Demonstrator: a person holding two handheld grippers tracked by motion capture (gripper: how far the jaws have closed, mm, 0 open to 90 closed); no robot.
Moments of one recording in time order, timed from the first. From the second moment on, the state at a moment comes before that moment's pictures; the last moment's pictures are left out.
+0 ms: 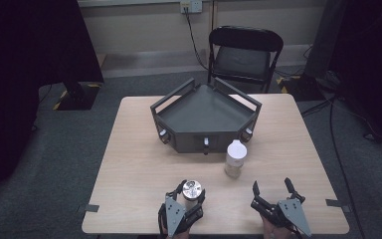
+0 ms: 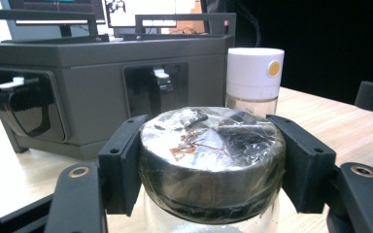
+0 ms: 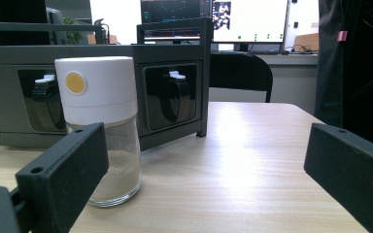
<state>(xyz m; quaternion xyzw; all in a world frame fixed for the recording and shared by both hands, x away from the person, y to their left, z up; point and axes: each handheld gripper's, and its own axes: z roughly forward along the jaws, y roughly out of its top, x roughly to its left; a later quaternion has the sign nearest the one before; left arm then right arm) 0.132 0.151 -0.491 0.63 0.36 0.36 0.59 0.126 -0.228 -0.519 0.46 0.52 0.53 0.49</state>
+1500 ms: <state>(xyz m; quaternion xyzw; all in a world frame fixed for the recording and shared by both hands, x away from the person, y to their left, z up) 0.173 0.177 -0.437 0.62 0.31 0.37 0.62 0.126 -0.228 -0.519 0.47 0.52 0.53 0.49</state>
